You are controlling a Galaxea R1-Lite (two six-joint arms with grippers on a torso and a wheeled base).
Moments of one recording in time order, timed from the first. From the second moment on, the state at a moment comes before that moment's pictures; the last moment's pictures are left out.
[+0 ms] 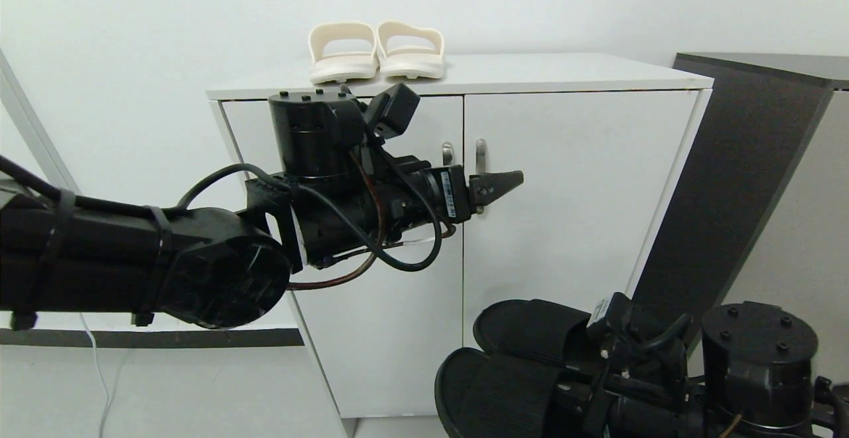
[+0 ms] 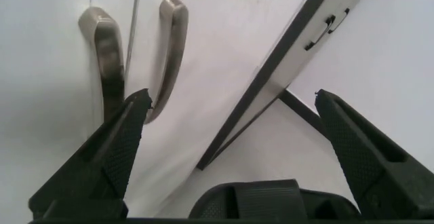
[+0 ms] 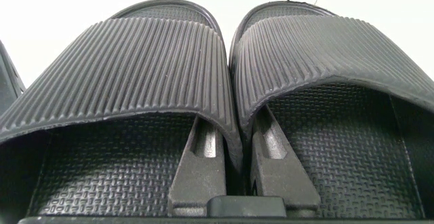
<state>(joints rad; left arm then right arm) -0.64 1.80 -1.13 -0.64 -0.26 -0.30 0.81 1.65 -0.35 -0.99 0.11 -0.04</state>
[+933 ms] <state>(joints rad) -0.64 1.91 -1.25 -0.63 -0.23 -0.30 0.81 1.66 -0.35 -0.99 0.11 -0.04</state>
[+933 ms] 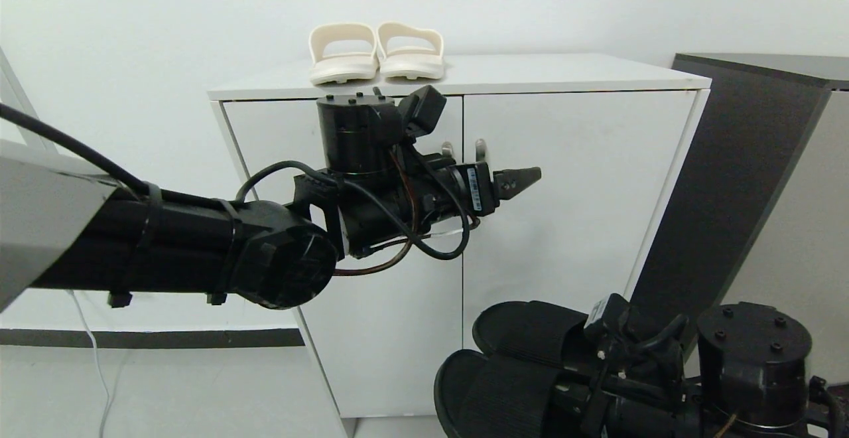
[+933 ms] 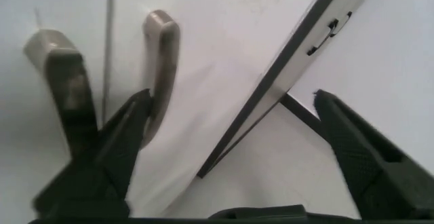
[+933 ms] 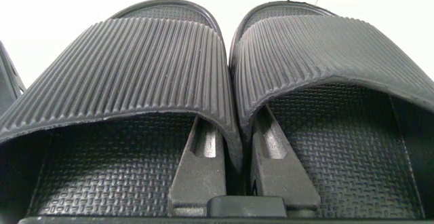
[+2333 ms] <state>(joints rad) -0.72 1.62 -0.88 -0.71 -0.23 -0.31 0.86 1.66 -0.21 -1.12 0.28 -0.09</state>
